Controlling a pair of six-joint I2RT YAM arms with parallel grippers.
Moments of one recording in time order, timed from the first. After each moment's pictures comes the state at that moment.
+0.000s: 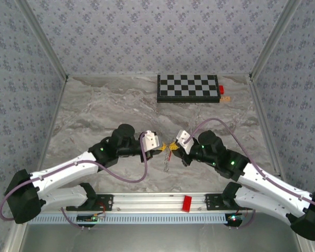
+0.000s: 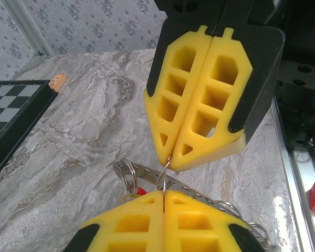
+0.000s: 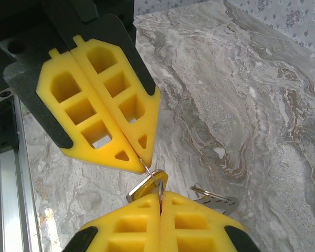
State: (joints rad) left arm -0.93 1.08 0.71 0.00 0.39 0.31; right arm 0.89 0.79 0.65 -0.29 -0.17 -0.13
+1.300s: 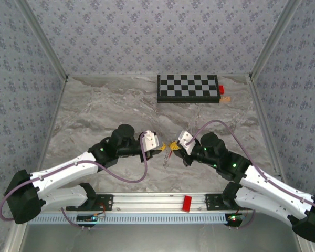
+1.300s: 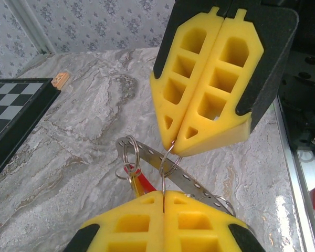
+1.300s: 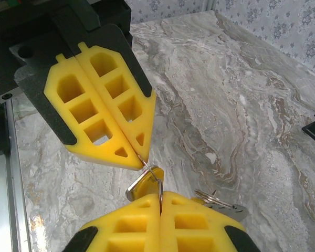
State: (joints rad) left arm -0.93 1.08 0.70 0.00 0.38 0.31; right arm 0.90 0.75 0.62 -0.26 -0.14 -0.14
